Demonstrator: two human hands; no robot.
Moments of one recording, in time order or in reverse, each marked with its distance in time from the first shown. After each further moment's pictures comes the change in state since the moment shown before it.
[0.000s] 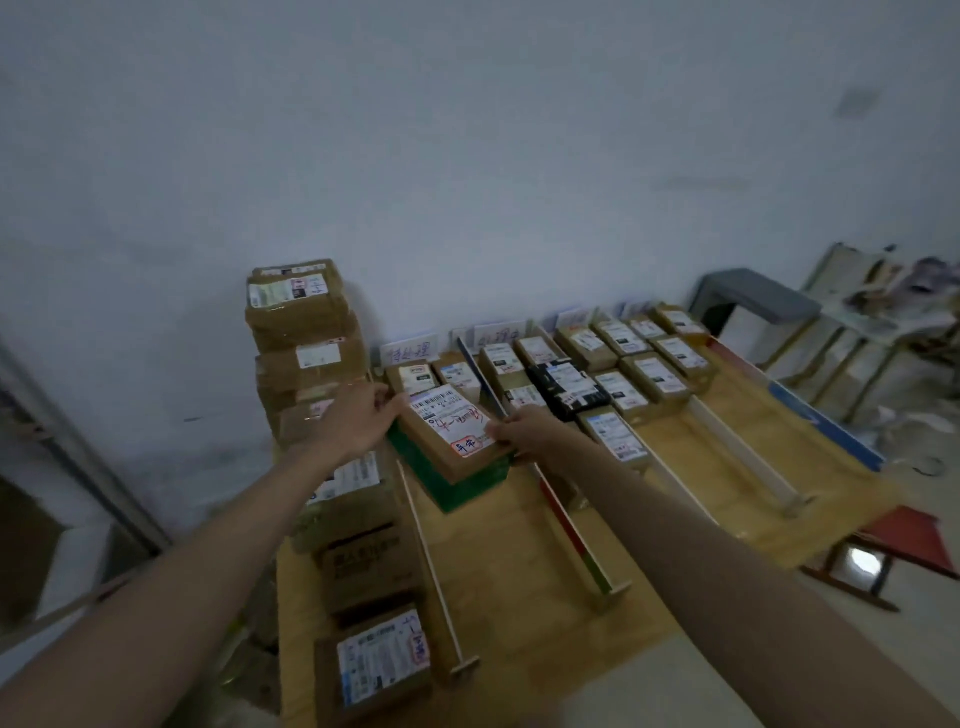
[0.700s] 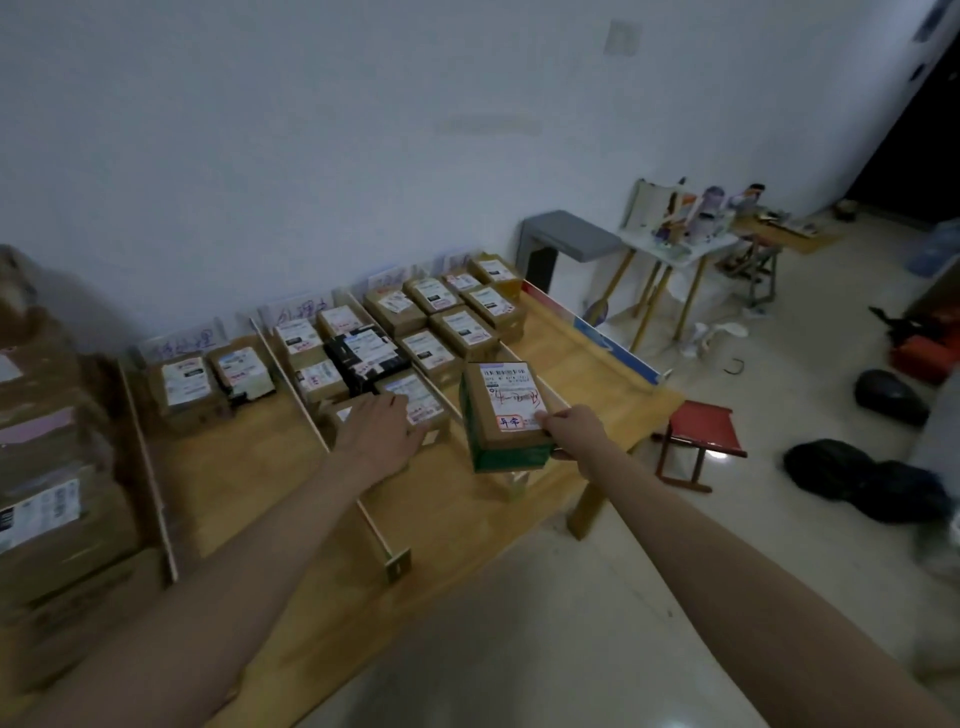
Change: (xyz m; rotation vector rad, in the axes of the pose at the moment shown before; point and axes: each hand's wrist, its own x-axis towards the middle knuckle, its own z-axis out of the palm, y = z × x) left_hand 0.008 0.287 0.247 0.402 -0.230 0.330; right_hand -0.076 0.267 -0.283 0.240 0.503 0.300
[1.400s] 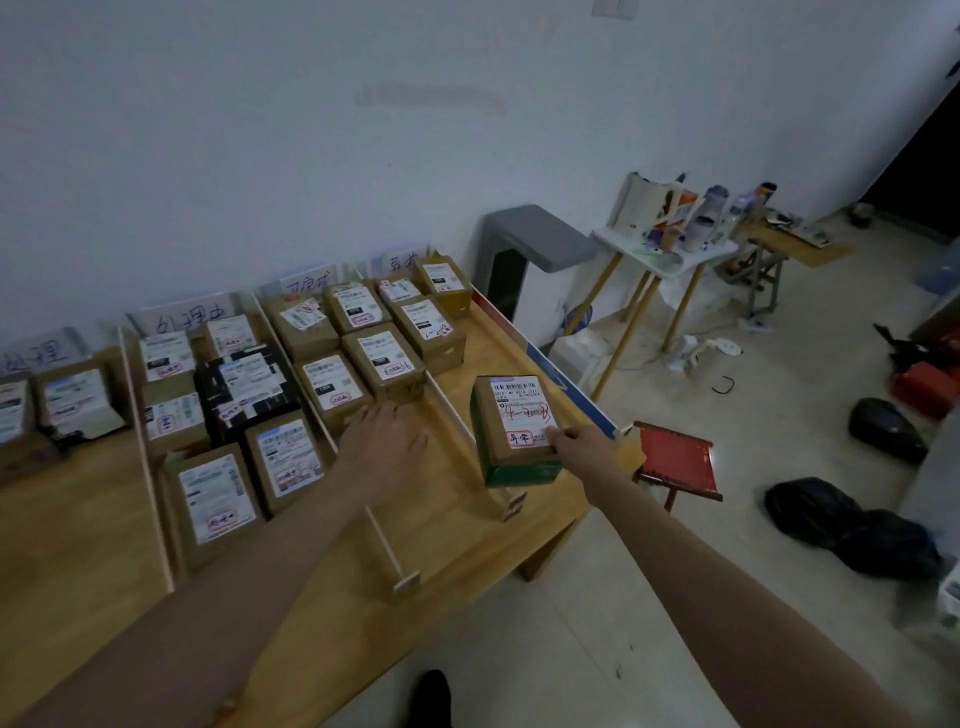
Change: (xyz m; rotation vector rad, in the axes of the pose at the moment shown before) left_hand 0.217 0.154 0.057 -0.015 -0.006 -0.050; right_hand 0.231 0.020 -0.141 -0.062 0.067 0.050
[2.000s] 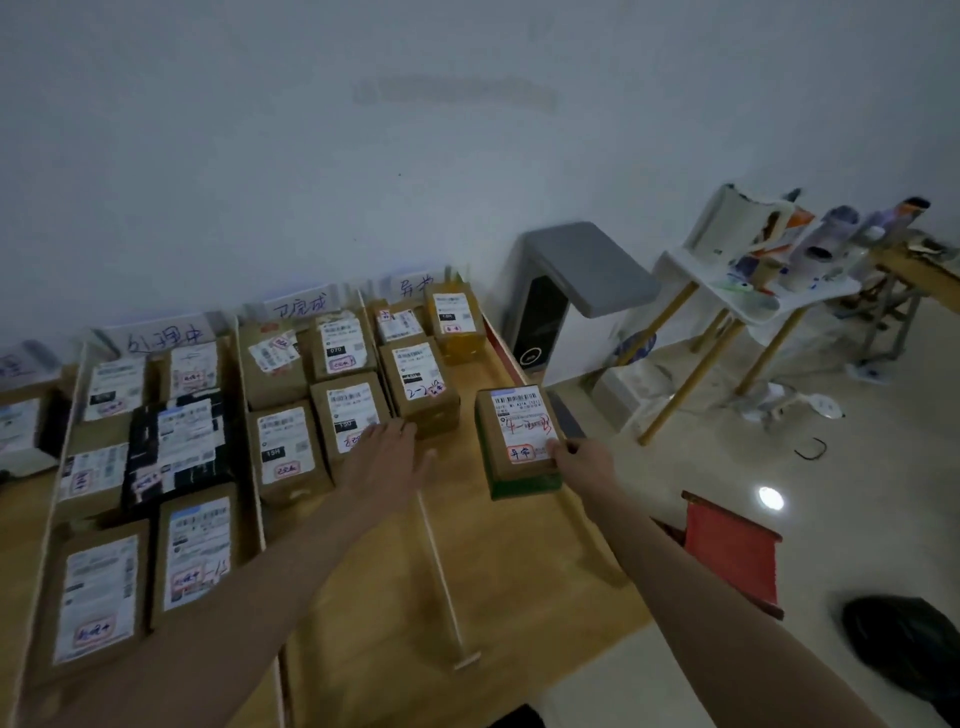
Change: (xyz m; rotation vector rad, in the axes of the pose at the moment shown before) left_hand 0.201 0.052 0.021 -0.015 0.000 -0.147; right_hand 0.256 -0.069 -0.016 -0.113 -0.146 -0.147
